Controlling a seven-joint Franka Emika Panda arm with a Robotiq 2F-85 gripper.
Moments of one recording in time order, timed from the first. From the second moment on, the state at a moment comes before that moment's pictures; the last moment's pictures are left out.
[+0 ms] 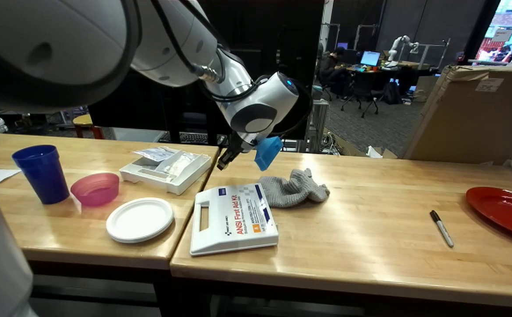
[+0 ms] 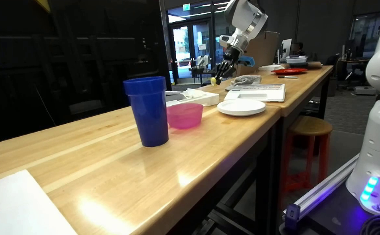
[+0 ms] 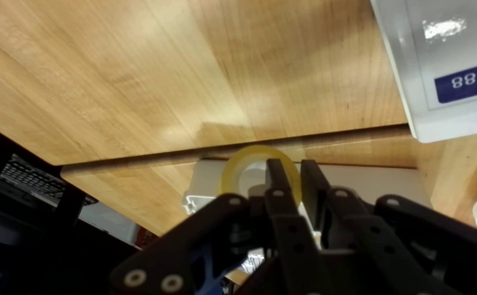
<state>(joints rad) -0.06 0.05 -0.04 -2.09 0.74 2.09 -2.04</state>
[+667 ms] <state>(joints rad) -0.07 0.17 -0.04 -2.03 0.76 2.09 -2.07</state>
